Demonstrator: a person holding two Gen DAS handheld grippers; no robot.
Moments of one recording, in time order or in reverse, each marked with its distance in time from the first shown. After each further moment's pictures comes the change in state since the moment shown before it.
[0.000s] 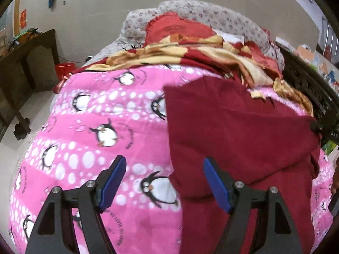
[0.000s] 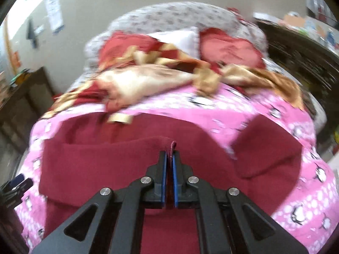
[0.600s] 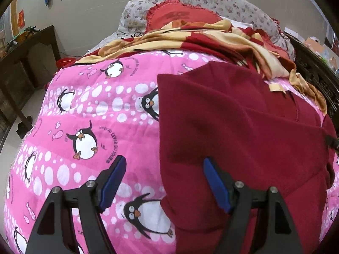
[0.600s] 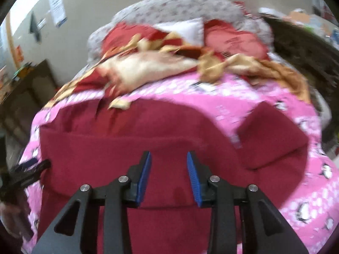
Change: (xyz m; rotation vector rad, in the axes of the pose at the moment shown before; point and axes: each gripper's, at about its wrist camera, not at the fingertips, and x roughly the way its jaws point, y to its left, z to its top) left arm 0.057 -0.012 0.016 0.001 0.056 0.060; right arm 0.011 0.009 -0.015 -0.064 0.056 0.075
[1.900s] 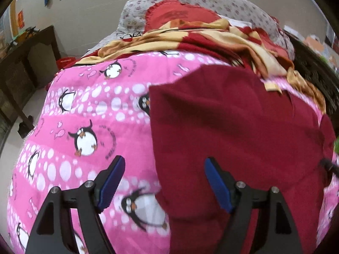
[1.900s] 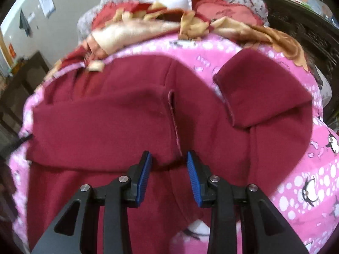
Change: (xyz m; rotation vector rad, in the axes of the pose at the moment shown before) left arm -0.015 -0.009 -0.004 0.019 0.008 0.006; right arm 0.007 -0.049 -0.039 0.081 0.094 0.004
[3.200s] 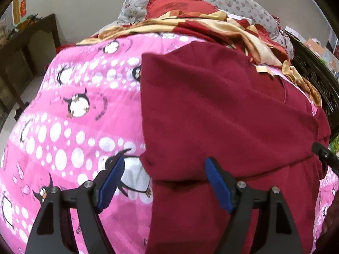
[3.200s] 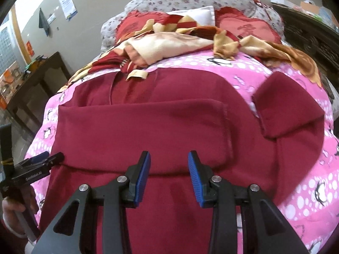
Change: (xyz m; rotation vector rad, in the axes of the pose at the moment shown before) left arm 0.000 -0.008 -0.036 -0.075 0.059 -0.040; right arm -0.006 0.055 -0.006 -0.079 -0.055 0.078
